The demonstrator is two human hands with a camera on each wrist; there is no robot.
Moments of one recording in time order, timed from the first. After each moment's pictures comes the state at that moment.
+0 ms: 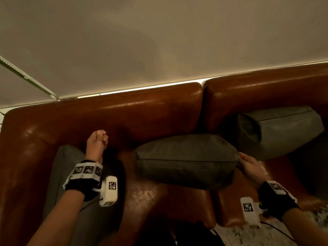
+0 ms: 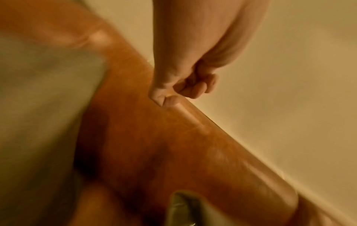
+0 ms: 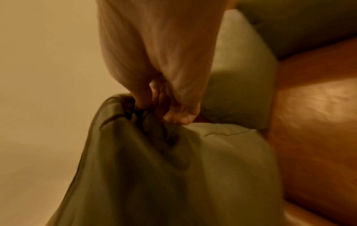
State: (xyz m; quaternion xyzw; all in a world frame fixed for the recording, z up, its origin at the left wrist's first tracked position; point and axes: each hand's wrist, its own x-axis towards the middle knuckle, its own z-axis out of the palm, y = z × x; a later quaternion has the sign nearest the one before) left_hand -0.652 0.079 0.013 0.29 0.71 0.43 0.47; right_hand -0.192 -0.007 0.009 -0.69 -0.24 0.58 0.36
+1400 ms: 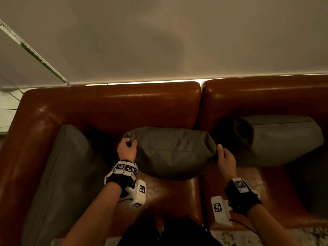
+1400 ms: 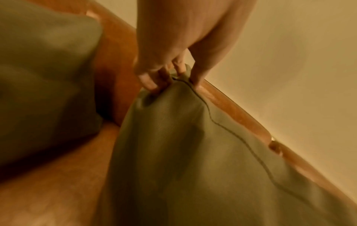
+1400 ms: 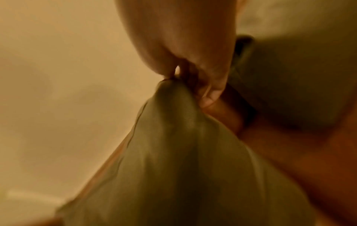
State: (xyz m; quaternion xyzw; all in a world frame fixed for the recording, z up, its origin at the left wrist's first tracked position) left_hand -0.513 0.013 0.005 0.30 0.85 0.23 0.36; right_hand -0.201 -0.009 0.001 -0.76 -0.37 0.45 0.30
